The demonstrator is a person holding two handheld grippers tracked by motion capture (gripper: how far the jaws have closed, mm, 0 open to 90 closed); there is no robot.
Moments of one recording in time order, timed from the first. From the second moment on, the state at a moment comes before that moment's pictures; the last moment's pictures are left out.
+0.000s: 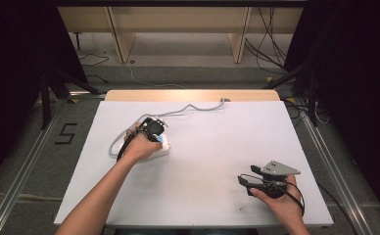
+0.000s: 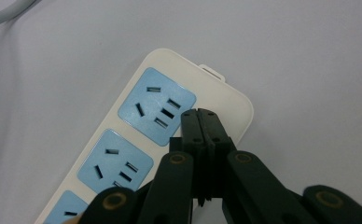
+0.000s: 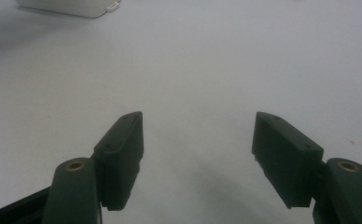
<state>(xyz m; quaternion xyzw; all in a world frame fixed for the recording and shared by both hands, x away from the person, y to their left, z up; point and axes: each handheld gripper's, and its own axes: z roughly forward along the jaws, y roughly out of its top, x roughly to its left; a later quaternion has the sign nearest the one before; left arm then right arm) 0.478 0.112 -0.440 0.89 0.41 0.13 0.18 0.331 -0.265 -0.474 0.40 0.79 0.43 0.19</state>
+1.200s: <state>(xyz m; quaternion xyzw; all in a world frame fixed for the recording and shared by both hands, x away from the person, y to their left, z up) 0.469 0.126 -0.423 0.87 0.41 0.15 0.24 0.331 -0.267 -0.474 0.40 0.79 0.43 0.19</state>
